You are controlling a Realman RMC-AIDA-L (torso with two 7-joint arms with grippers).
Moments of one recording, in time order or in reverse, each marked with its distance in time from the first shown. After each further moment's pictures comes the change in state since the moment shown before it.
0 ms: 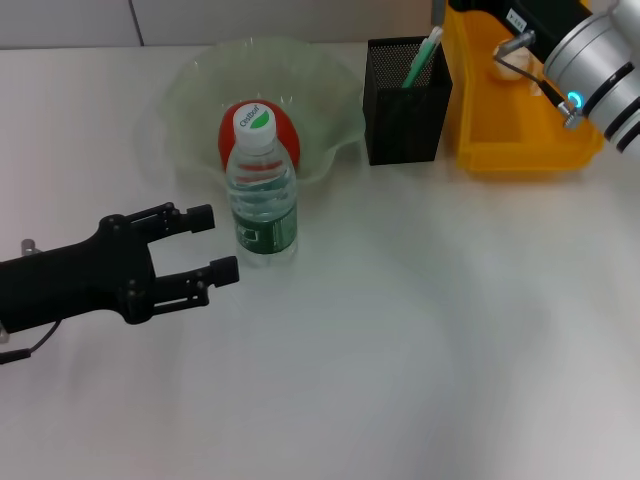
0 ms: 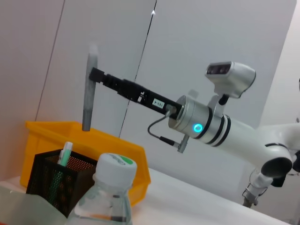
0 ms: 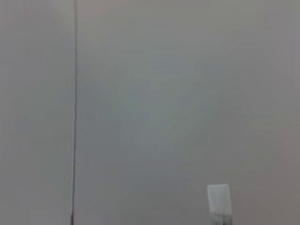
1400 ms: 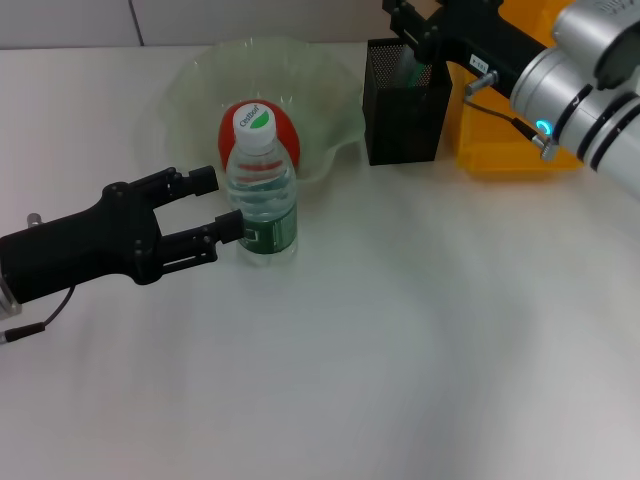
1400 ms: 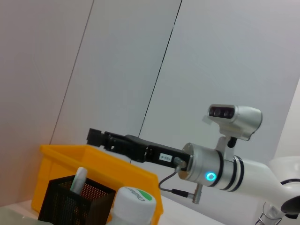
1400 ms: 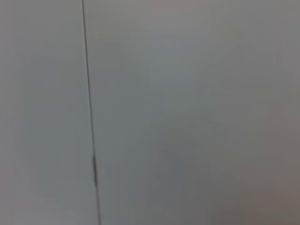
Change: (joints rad) left arm -0.030 -0.032 -0.081 0.000 -0.003 -0.011 -0.039; right arm 0.029 0.000 -0.116 0.030 -0.011 0.128 0.095
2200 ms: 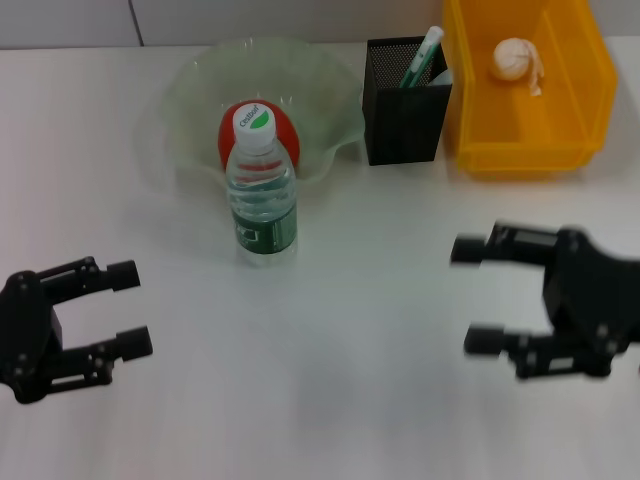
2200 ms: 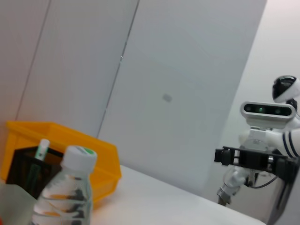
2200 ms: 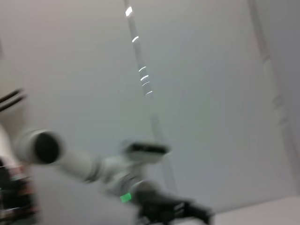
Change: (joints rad) left arm 0.131 0.115 0.002 0.015 0.065 0.236 0.055; right arm -0.415 -0.110 0.301 -0.412 -1.006 -0.956 0.553
